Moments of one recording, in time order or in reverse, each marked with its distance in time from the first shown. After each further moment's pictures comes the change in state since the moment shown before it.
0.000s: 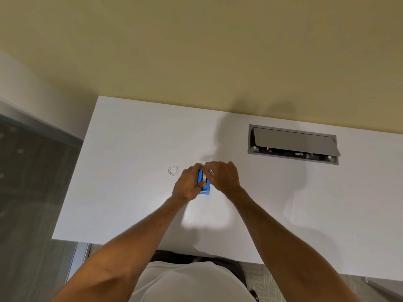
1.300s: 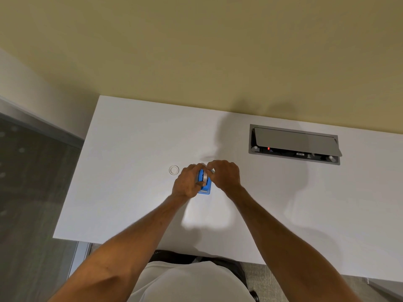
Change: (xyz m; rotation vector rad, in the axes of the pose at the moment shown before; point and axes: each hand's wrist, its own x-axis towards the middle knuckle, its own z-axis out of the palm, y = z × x) left_hand 0.001 0.002 -0.008 0.054 -0.016 0.021; right_hand 0.002 -0.004 -0.008 -0.024 -0.034 0.079
